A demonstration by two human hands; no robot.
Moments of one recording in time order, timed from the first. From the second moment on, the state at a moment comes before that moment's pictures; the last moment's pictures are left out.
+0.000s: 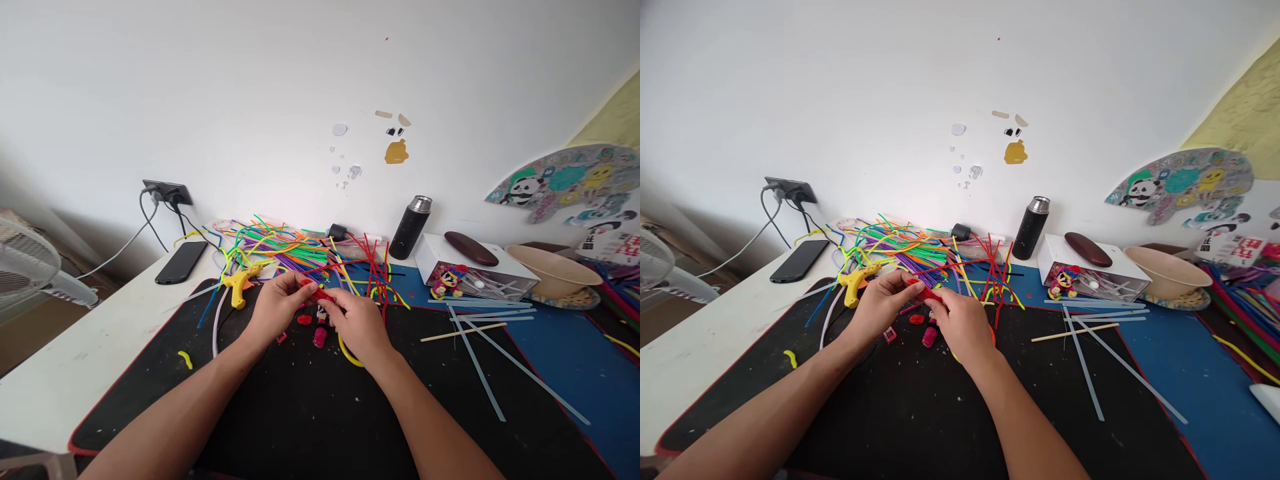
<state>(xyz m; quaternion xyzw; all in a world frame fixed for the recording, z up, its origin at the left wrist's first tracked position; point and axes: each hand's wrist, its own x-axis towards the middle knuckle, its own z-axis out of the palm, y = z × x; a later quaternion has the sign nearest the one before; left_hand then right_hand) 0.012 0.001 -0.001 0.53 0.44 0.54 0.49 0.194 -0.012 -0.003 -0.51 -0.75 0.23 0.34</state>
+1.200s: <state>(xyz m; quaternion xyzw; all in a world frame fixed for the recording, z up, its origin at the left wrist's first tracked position) 0.007 0.005 0.006 0.50 0.41 0.57 0.51 0.196 -0.011 -0.004 -0.49 -0.69 0.35 0.40</state>
